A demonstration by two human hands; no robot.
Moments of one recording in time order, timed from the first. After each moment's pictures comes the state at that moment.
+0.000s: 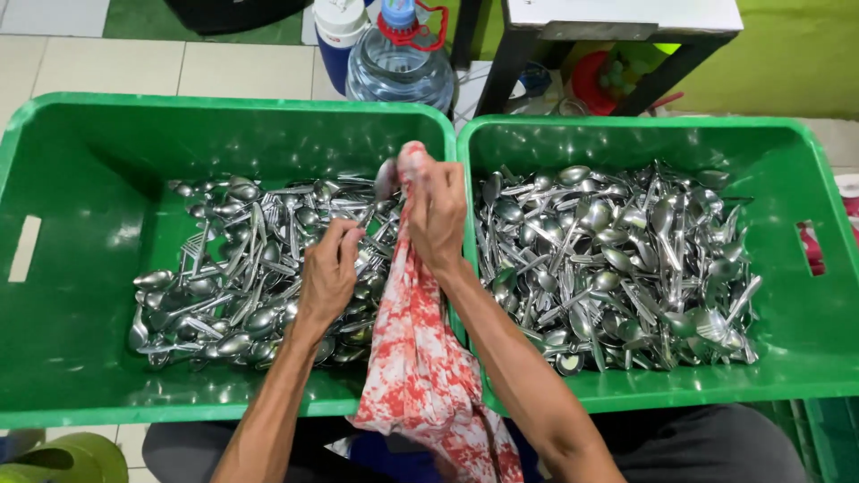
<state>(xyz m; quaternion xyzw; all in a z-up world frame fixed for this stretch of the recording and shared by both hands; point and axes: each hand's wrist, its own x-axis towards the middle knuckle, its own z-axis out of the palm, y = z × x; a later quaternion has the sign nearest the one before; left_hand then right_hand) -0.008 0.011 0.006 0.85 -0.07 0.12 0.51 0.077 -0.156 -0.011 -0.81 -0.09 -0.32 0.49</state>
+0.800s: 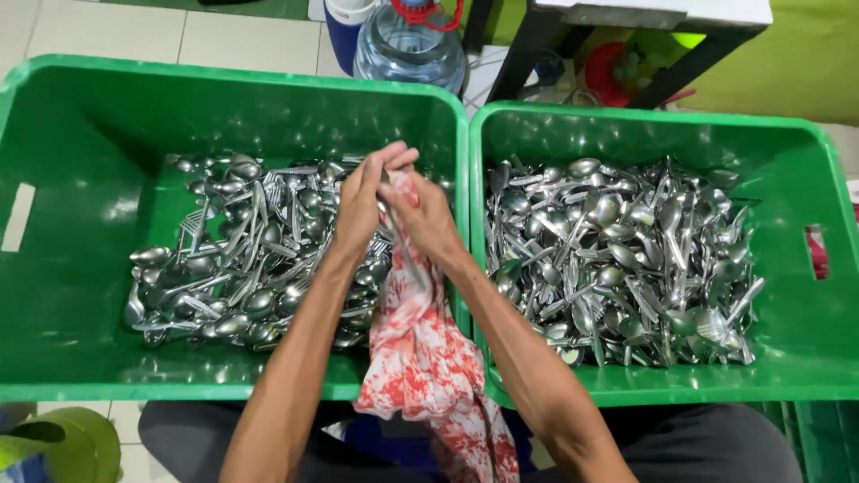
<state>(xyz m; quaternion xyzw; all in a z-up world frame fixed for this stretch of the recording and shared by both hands) 0.055 -0.022 0.020 0.68 -0.08 0.04 0.73 0.055 -0.145 0.011 -0.74 -0.08 0.00 0.67</state>
